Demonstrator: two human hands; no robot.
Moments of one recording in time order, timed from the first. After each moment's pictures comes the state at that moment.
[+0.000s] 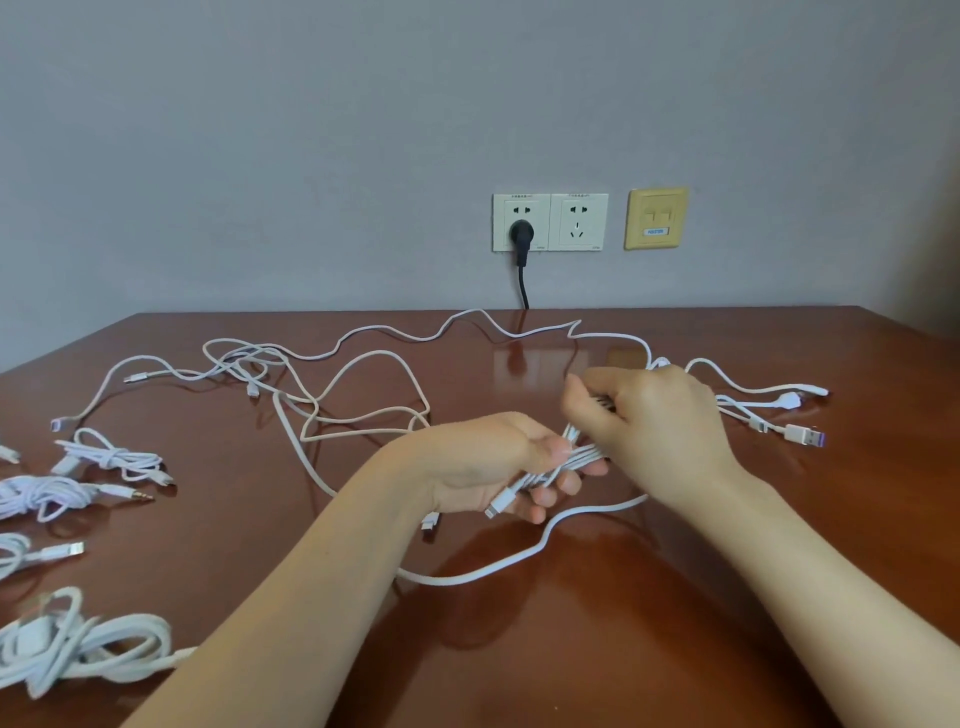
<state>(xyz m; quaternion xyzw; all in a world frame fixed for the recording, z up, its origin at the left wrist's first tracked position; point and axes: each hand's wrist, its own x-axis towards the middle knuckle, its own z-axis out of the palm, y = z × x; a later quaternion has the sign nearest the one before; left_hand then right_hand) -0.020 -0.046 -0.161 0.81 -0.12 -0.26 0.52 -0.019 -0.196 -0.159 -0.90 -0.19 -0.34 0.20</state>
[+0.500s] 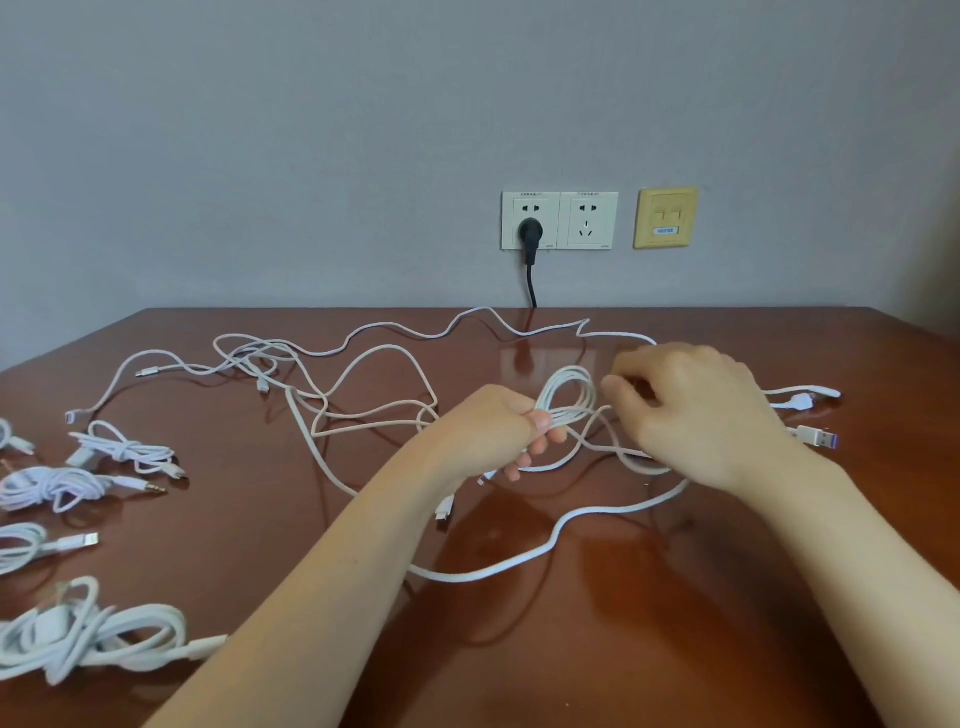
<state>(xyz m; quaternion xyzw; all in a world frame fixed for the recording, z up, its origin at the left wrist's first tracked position) -0.023 -0.043 -0.155 0.85 -0.07 -0.08 0.51 -0.020 -0.213 -0.137 -0.92 -0.22 -0.28 0.12</state>
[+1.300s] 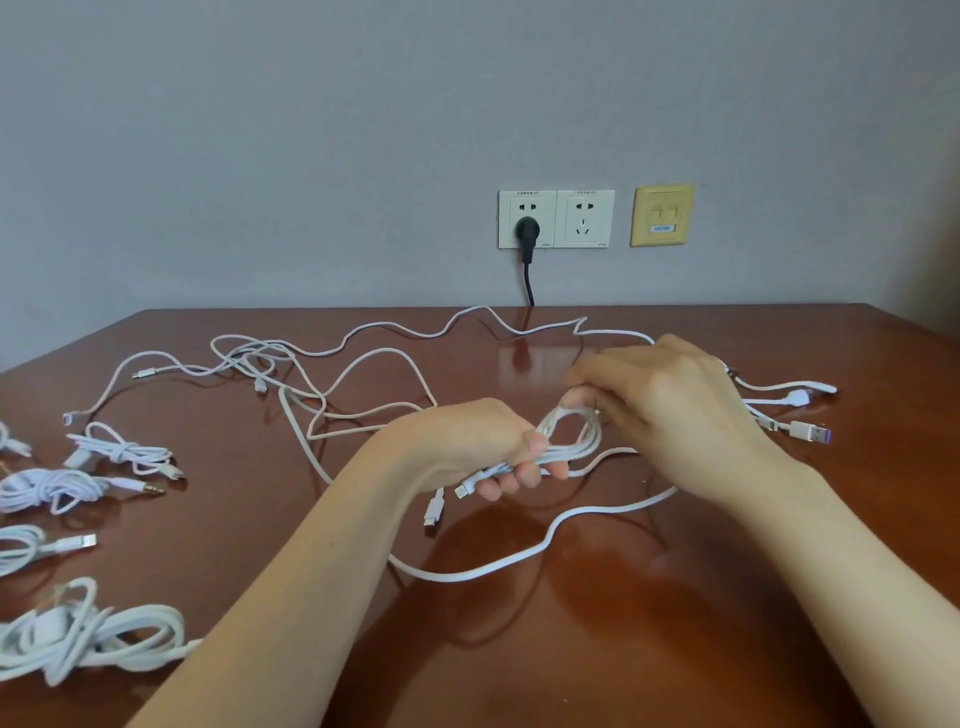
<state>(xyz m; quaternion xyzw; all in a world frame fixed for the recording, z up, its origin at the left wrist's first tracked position) -0.030 -0.036 -0.142 0.84 -0.08 -0.23 0.48 -0.013 -0.209 -0.146 -0.83 -0.39 -0.38 0.10</state>
